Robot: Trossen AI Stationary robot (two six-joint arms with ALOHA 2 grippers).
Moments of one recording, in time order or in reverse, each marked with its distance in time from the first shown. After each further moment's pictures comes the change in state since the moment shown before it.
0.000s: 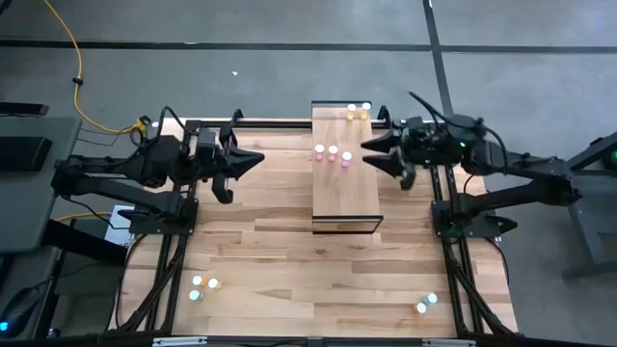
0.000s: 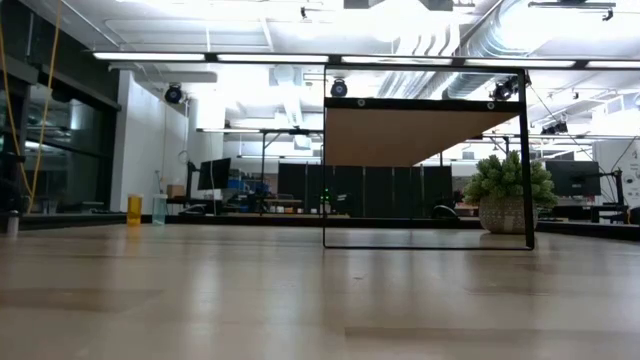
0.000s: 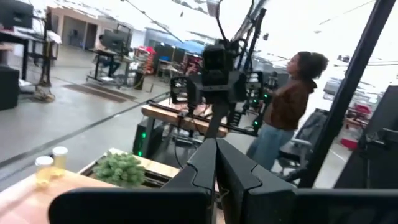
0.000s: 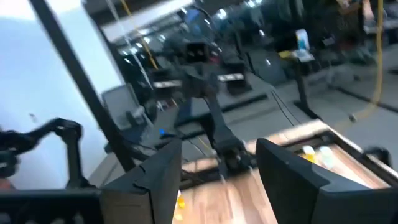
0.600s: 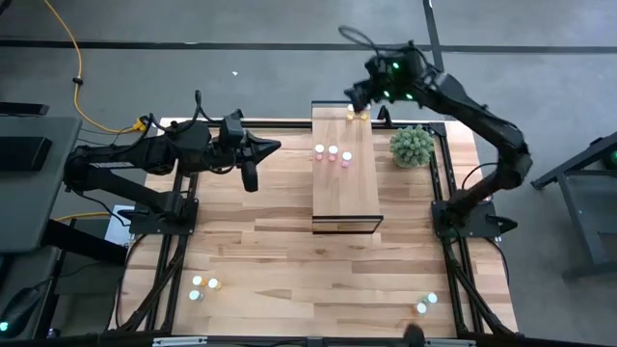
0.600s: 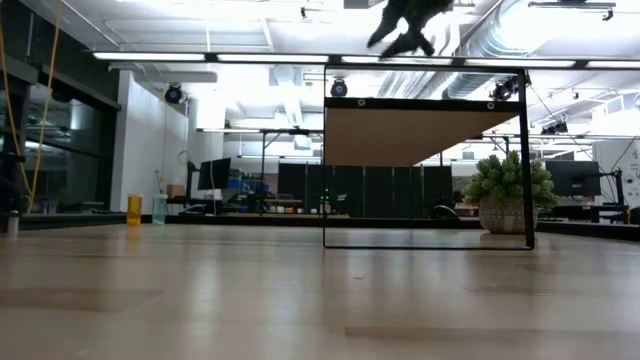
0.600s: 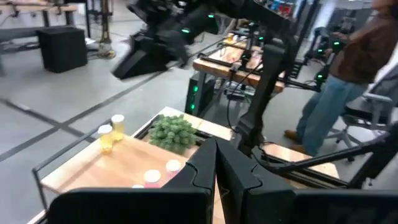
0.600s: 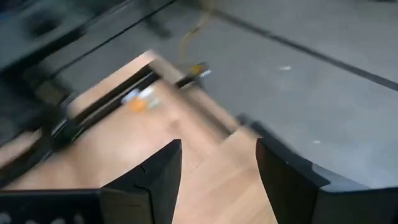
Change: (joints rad) left arm 0.000 0.248 0.395 -0.446 -0.172 0.017; right arm -0.490 0.548 0.617 -0.658 0.033 -0.142
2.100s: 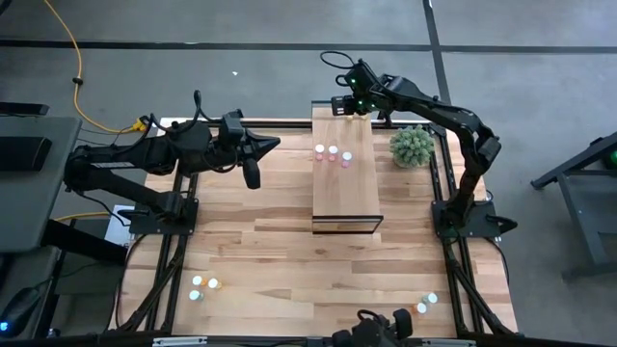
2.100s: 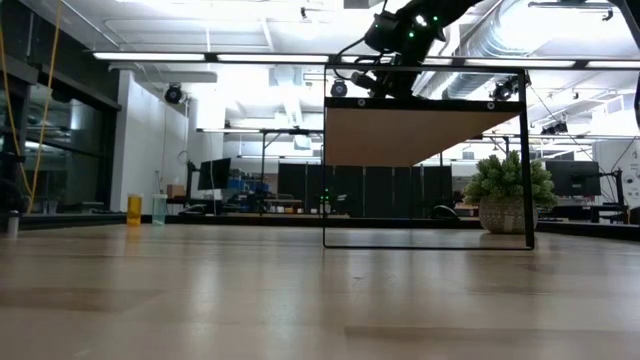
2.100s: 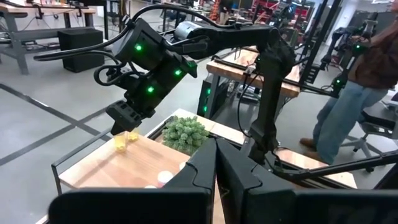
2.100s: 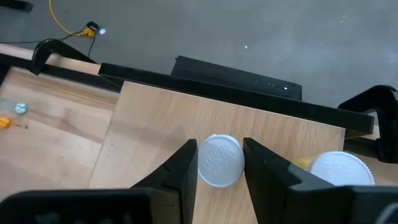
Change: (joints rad) left arm 0.000 0.008 0.000 0.002 -0.068 -0.013; right arm -0.027 0.296 0.002 -0.115 0.280 0.428
